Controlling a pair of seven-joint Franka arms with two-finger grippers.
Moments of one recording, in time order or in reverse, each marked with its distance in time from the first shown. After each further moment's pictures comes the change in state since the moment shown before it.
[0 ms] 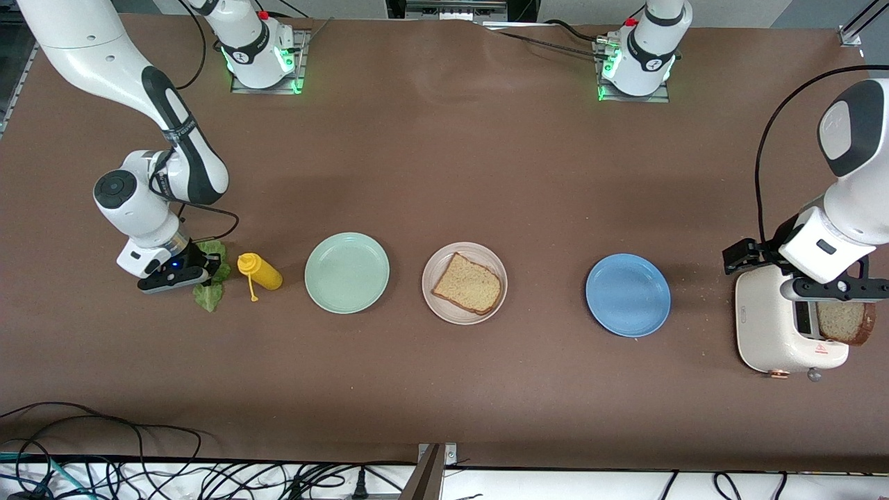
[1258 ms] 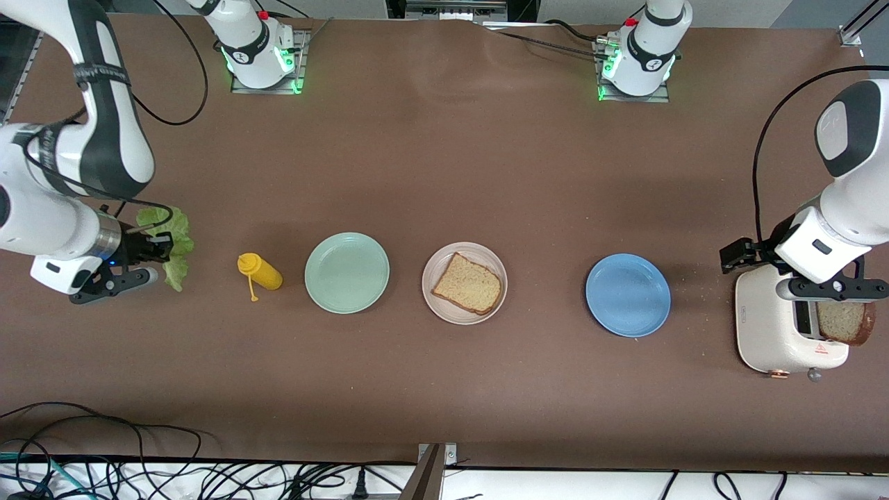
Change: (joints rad) left arm 0.000 0.002 -0.003 0.000 0.000 -0.005 0.001; right arm 0.004 -0.157 0.056 0.539 0.007 -1.097 -0.002
